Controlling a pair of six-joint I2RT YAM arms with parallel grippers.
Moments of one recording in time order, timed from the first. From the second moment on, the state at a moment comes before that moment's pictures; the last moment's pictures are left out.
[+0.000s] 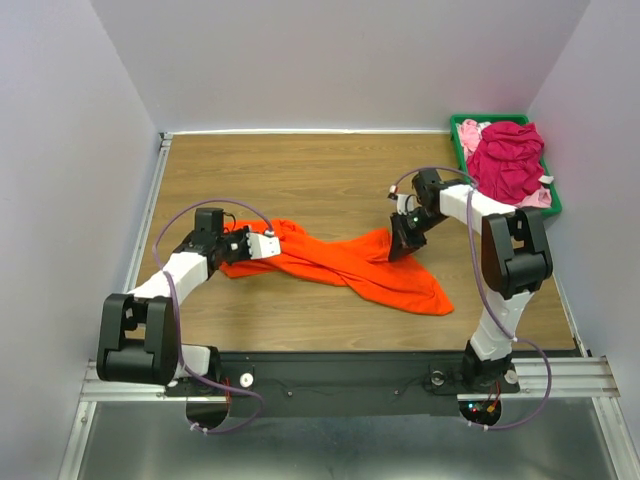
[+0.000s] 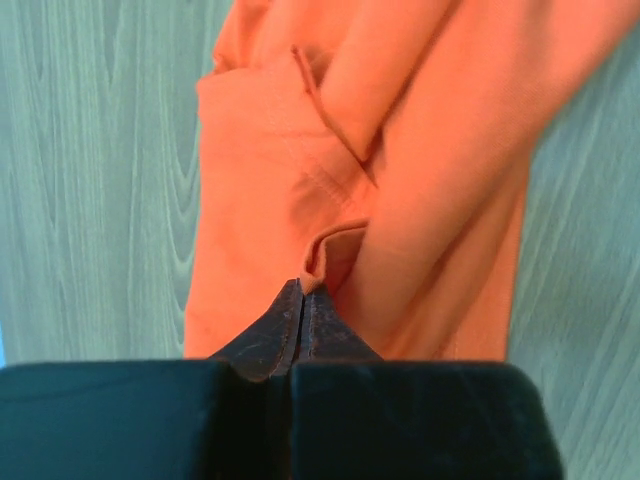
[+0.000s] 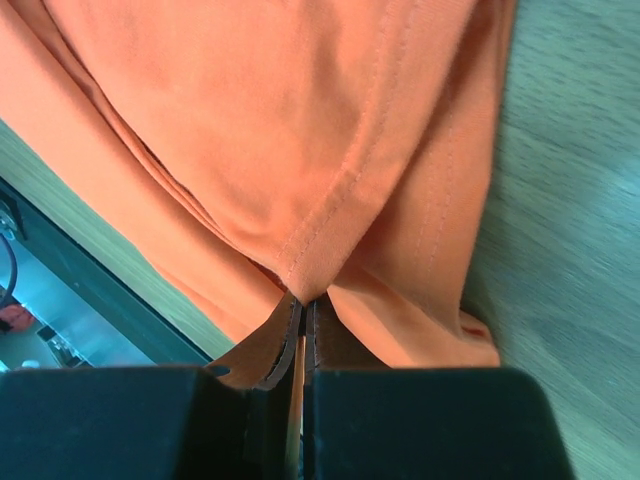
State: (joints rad) left arm -0.10 1.32 0.62 -0.15 0.48 1.30; right arm 0.22 1.90 1.30 -0.83 -0.60 -0.04
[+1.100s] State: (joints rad) left arm 0.29 1.34 1.31 0.01 0.76 0.18; right arm -0.13 1.84 2.02 -0.91 -0.59 -0.01
